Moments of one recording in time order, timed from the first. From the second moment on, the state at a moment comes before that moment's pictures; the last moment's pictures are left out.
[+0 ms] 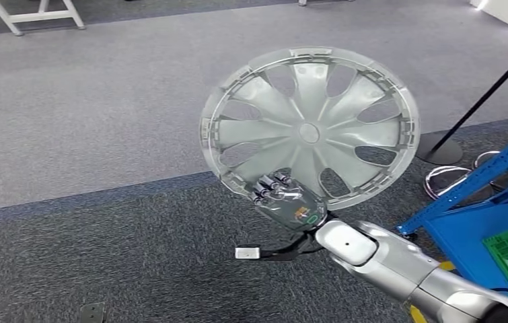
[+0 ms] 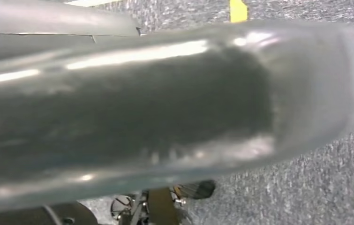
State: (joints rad) left arm -0.11 -0.16 1.06 -0.22 -0.80 0.20 -0.40; right arm -0.59 -0.22 0.93 -1.15 1.57 -0.69 0.22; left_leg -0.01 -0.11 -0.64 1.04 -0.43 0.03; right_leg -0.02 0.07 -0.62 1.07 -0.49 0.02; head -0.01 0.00
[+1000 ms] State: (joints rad) left arm -0.11 -0.16 1.06 -0.22 -0.82 0.18 -0.38; right arm -0.66 -0.14 0.93 -1.05 1.57 -0.69 0.14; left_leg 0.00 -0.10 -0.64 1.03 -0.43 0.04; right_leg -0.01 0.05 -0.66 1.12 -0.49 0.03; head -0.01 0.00
